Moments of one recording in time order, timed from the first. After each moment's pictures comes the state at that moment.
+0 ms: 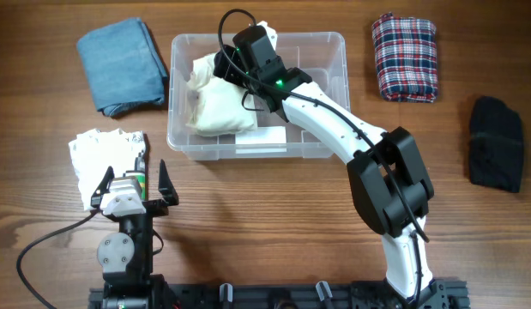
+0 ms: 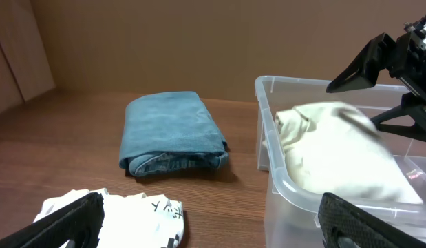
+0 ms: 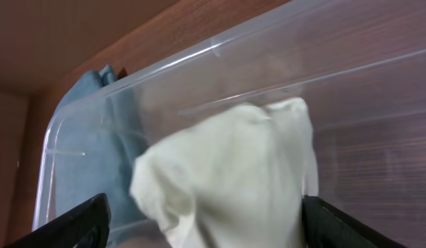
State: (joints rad) left arm 0.05 0.01 0.01 -0.07 -0.07 -0.05; right arm 0.61 2.17 1.71 -0.23 0.02 0.83
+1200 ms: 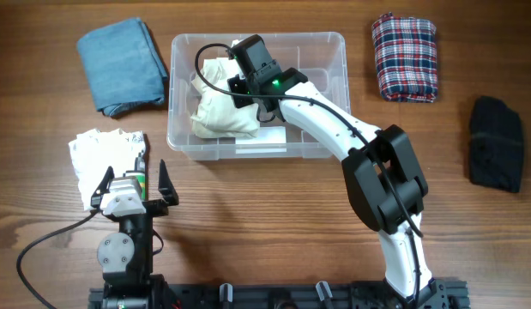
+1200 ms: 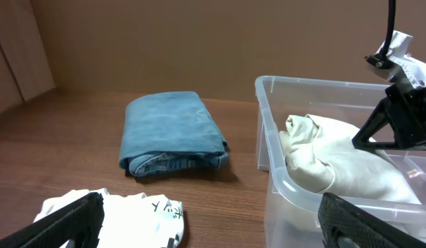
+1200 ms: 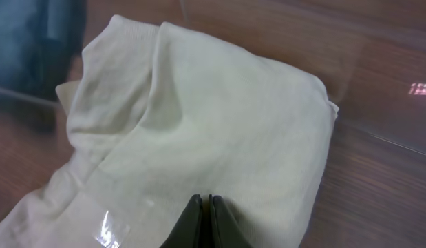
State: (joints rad) left arm 0.05 0.01 0.01 -0.07 -0.07 -0.05; right arm 0.62 2.21 1.74 -0.44 0.01 0.21
